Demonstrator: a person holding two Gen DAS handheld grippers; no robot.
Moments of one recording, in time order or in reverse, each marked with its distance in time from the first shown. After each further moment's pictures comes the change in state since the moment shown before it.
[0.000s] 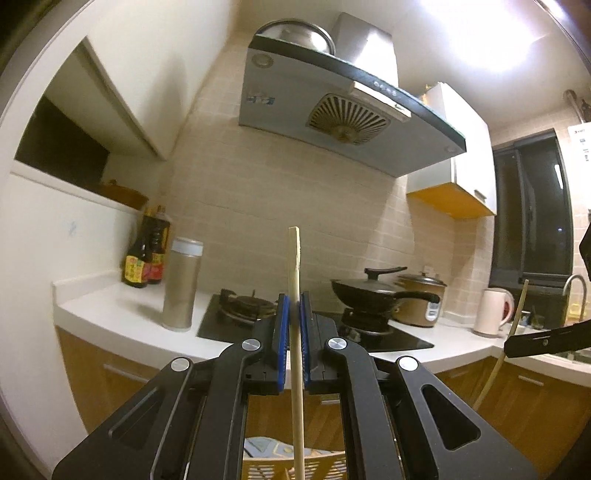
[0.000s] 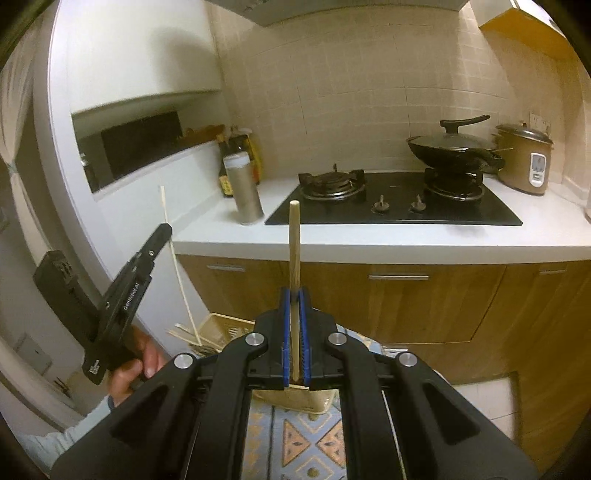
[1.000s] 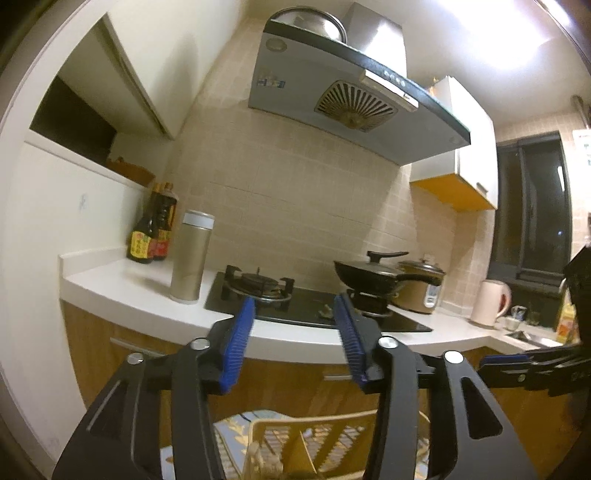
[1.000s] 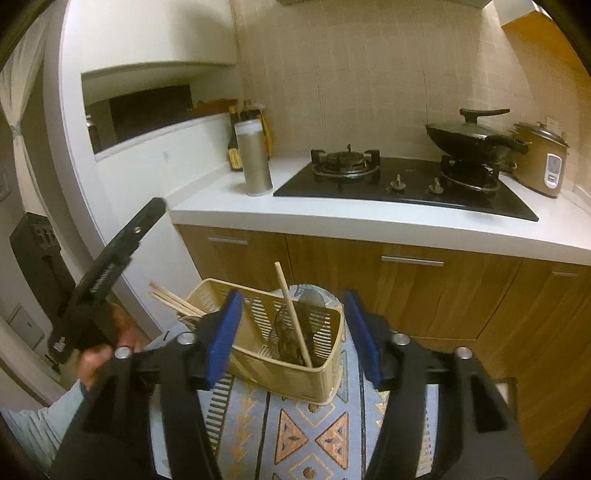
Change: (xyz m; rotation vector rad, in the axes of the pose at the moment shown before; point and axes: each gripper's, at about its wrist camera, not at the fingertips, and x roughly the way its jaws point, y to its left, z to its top) left arm -0.025 0.028 -0.013 -0.042 0.069 -0.024; right arm 0.026 0.011 -0.040 -0.068 0.033 0.022
